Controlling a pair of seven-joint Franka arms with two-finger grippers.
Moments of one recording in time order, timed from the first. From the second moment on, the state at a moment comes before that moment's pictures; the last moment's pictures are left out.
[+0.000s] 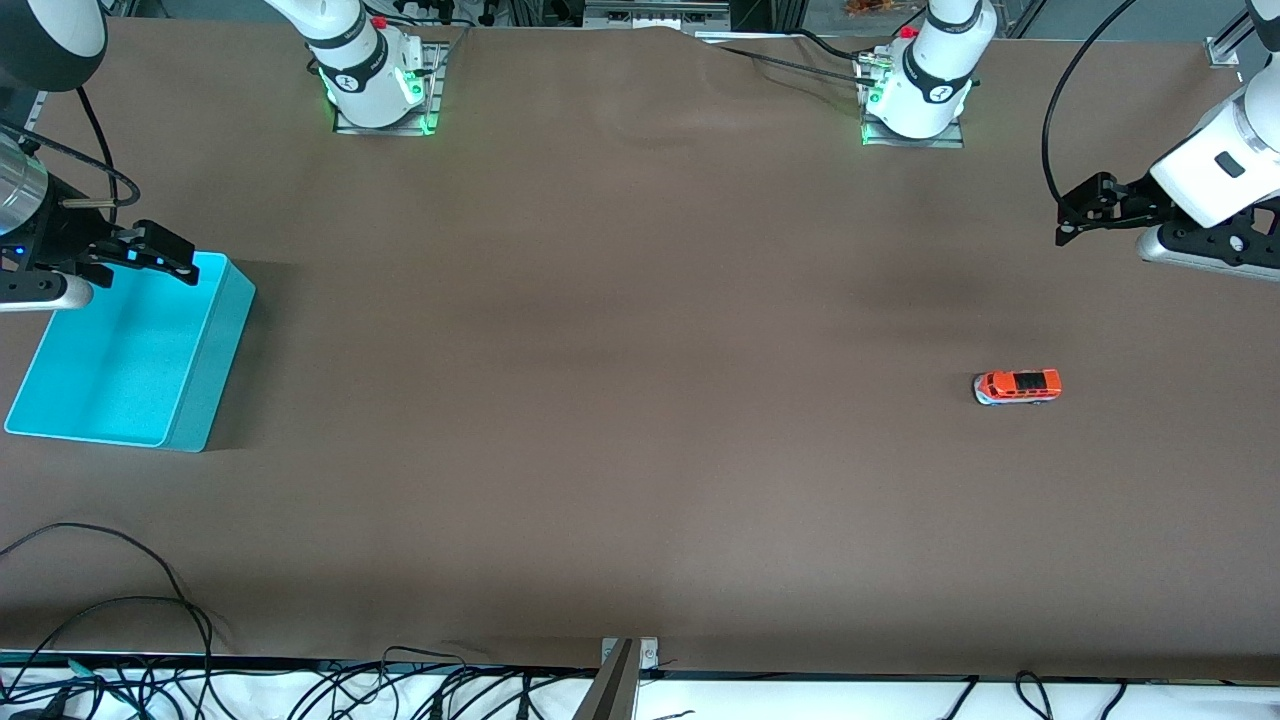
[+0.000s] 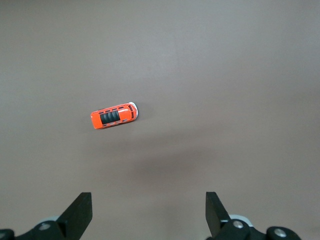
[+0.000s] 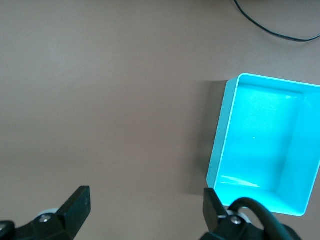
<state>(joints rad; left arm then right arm) -0.03 -0.04 0.00 -1.70 0.01 1.60 0.14 0.09 0.06 -0.08 -1.63 -0.02 1.68 -0.05</state>
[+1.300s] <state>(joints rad) 0.10 0.05 0.01 -1.70 0.04 1.67 0.92 0.09 0.06 -0.08 -1.63 -0.02 1.68 -0.05</state>
